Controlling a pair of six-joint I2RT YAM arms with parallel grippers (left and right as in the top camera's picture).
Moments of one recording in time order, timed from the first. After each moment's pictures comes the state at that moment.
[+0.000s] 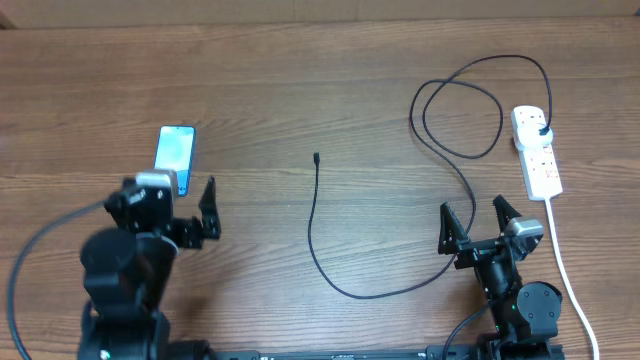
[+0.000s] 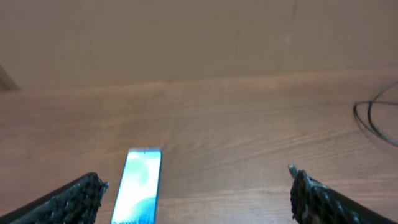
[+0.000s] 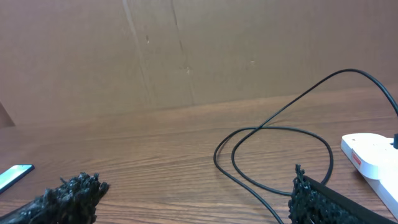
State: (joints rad) left arm 0.04 0.62 0.76 -0.50 0.12 0.05; right arm 0.06 0.01 0.02 -0.03 -0.13 0.20
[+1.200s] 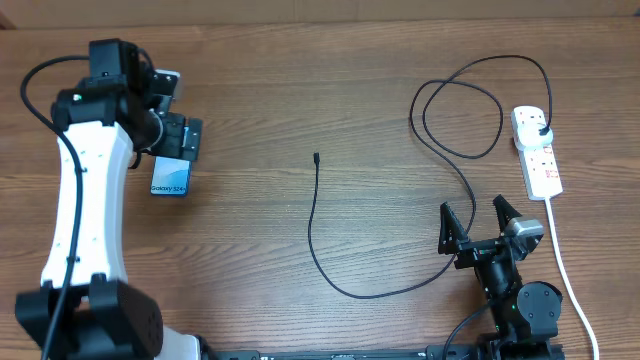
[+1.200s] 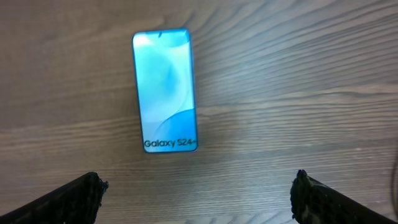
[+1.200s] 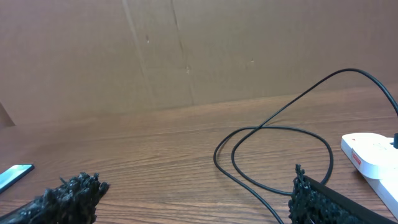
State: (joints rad) left arm 0.14 1.69 1.58 -1.14 0.03 0.24; right arm 0.06 0.01 0.02 -0.02 -0.13 0.20
